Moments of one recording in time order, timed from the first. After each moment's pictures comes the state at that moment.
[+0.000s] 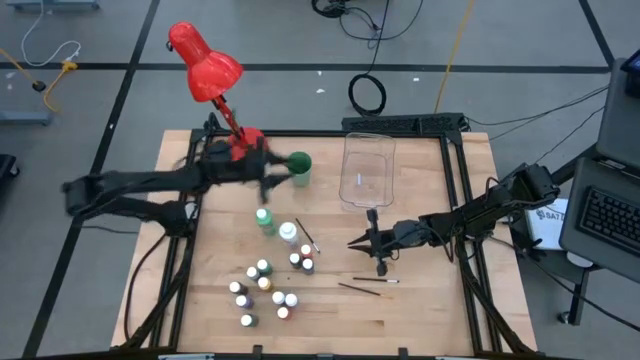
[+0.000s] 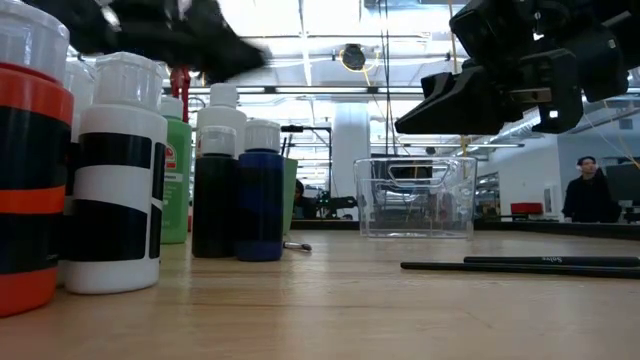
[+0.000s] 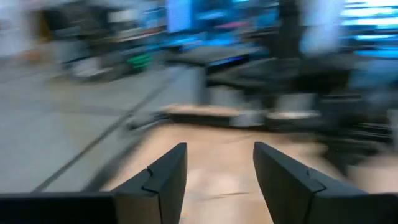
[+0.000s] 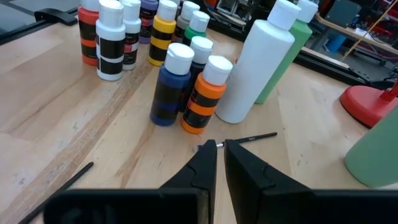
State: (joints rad) left arm 0.37 1.07 0.56 0.48 0.28 0.04; right arm 0.27 1.46 0.45 0.68 0.18 -0.23
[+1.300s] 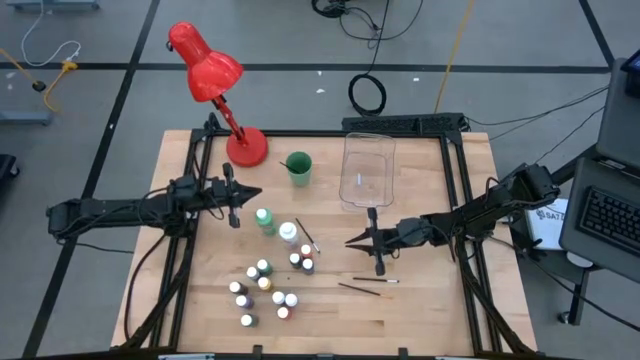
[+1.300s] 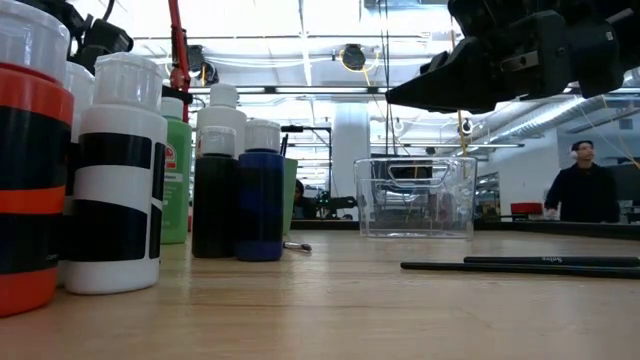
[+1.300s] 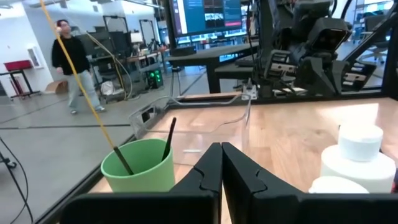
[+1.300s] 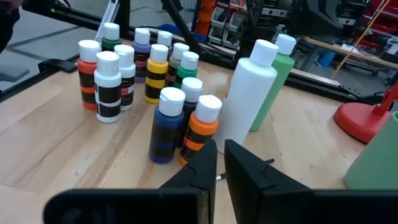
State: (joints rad) left arm 0.26 0.50 0.04 0.49 0.08 0.14; right arm 0.28 1.46 0.45 0.80 0.18 -0.18
